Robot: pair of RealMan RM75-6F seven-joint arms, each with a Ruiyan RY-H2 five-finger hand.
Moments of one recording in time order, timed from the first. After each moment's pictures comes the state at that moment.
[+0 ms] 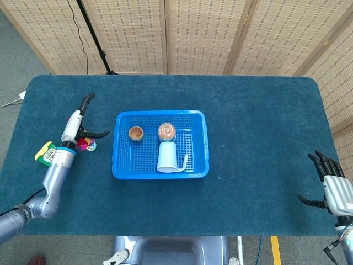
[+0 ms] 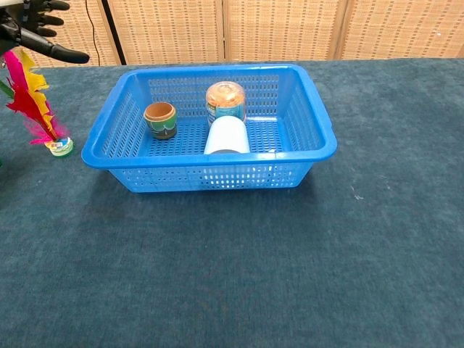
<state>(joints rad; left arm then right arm) -0.60 -1.46 -0.45 -1.34 1.14 0.89 -0.46 0.13 -0.97 0.08 -1.73 -1.40 1.32 0.14</state>
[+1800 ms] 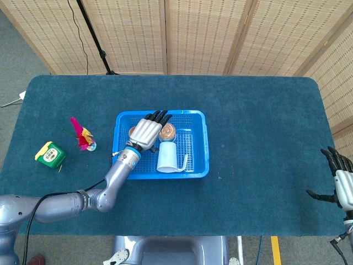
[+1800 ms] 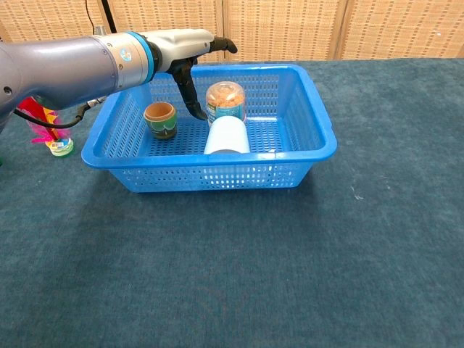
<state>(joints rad) -1.08 -1.65 -0.31 -1.37 0.72 0.86 0.58 0.14 -0.95 0.12 -1.69 -1.31 1.28 0.22</state>
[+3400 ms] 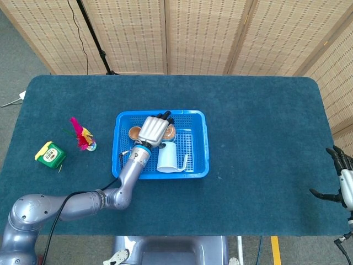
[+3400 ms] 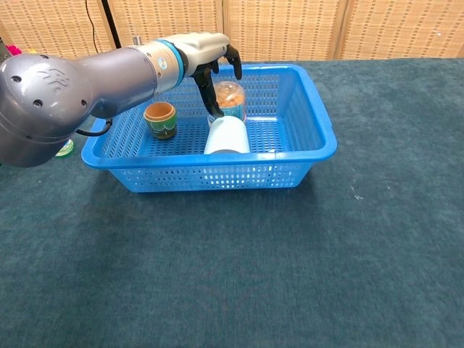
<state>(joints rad) -1.18 -1.80 -0.33 -1.20 0.62 0.91 0.63 0.13 -0.94 0.13 -1.68 -1.30 1.27 0.27</state>
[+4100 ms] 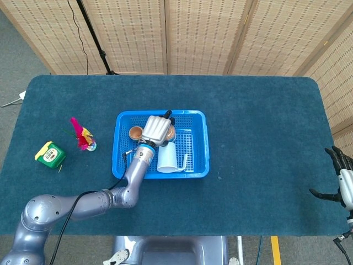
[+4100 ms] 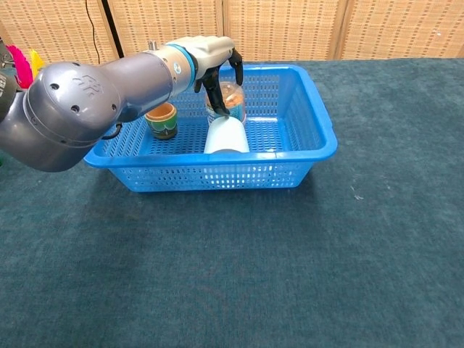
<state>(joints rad) -1.21 -1.86 -0.35 -1.11 0.58 0.92 0.68 0.14 -0.94 0.13 -1.67 -1.29 1.26 0.26</state>
